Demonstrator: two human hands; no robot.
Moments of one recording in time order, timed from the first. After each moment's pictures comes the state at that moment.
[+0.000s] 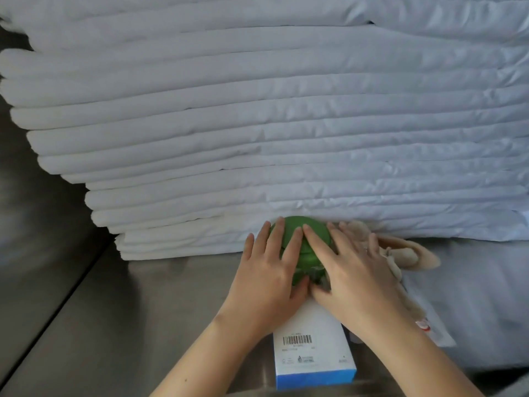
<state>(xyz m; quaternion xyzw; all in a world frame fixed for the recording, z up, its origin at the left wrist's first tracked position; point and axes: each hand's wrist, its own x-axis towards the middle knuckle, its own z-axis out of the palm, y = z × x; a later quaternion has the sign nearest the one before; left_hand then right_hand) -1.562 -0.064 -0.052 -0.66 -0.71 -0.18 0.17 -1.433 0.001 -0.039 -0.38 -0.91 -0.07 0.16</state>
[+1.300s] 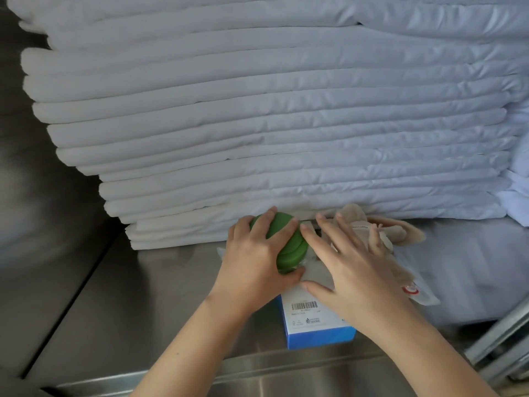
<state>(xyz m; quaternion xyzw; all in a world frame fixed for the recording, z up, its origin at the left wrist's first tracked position) -1.576 -0.095 -0.040 -0.65 -0.69 -0.27 0.16 -1.423 -0.044 -0.031 -0.36 -0.91 -0.08 0.18</state>
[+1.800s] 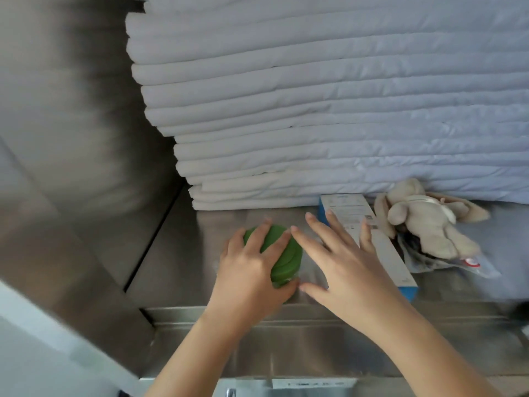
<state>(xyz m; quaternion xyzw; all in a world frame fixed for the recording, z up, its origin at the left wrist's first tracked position) -1.616 -0.191 -0.075 -0.61 -0.74 -0.23 0.15 -1.476 -0.111 -0.052 -0.27 -0.95 -0.06 0.14</state>
